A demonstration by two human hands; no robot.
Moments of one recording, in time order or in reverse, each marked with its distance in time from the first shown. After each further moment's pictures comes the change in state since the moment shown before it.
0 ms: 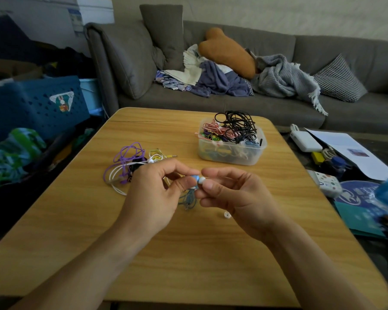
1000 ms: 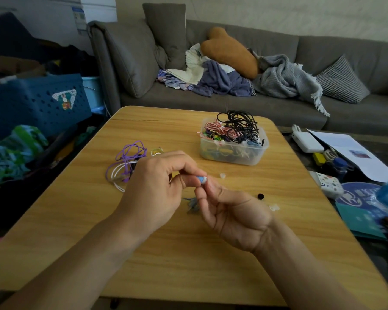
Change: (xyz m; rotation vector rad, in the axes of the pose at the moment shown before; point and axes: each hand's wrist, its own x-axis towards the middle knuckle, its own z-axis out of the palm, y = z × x) left_hand 0.007 0.017 -0.009 0.065 -0.077 0.294; right_hand 0.000 0.007 0.010 0.591 -0.150 0.416
